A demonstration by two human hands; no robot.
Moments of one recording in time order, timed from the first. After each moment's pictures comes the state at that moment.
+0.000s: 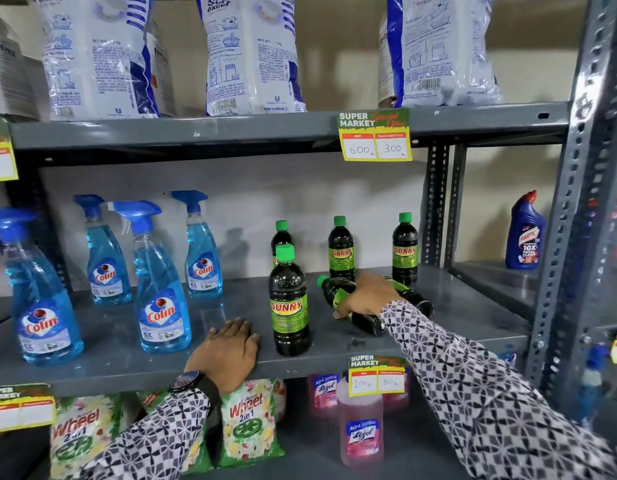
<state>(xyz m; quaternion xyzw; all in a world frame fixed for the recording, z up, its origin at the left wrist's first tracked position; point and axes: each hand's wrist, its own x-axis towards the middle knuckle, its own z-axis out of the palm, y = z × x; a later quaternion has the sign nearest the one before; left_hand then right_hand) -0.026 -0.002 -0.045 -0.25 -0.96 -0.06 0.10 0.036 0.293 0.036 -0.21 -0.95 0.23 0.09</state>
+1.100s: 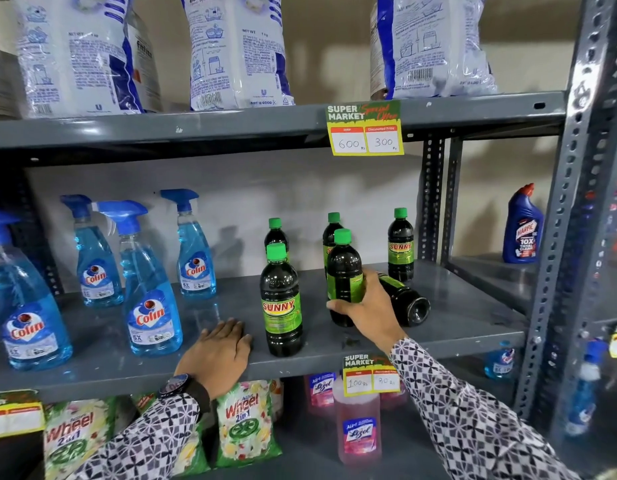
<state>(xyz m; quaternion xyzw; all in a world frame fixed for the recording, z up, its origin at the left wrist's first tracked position) -0.023 0.000 -0.042 -0.25 -0.96 -0.05 0.10 0.048 0.297 -0.020 -0.08 -0.79 0.51 0.32</state>
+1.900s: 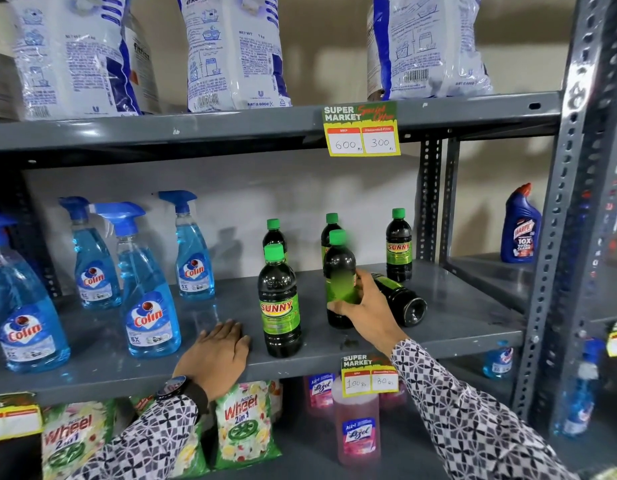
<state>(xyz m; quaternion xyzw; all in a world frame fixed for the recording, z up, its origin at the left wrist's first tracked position) -0.022 0.000 -0.041 -0.25 -0.96 -0.04 0.10 0.053 0.297 -0.020 -0.05 -0.80 0.53 0.29</state>
